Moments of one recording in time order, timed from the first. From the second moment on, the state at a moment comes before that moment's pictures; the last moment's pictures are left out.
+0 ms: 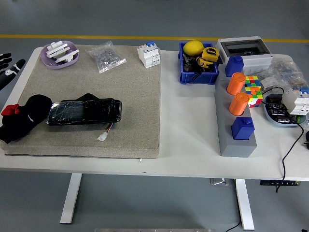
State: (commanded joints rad) left arm -0.20 0.29 -1.67 -1.28 1.48 0.07 0.07; right arm 0.15 -0.46 0.38 0.42 -0.30 -0.05 -0.19
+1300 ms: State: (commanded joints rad) left arm -0.20 0.28 -1.64 -1.29 1.44 0.06 0.07; right arm 0.16 -0.43 0.46 0.40 -0.31 -0.06 -0.17
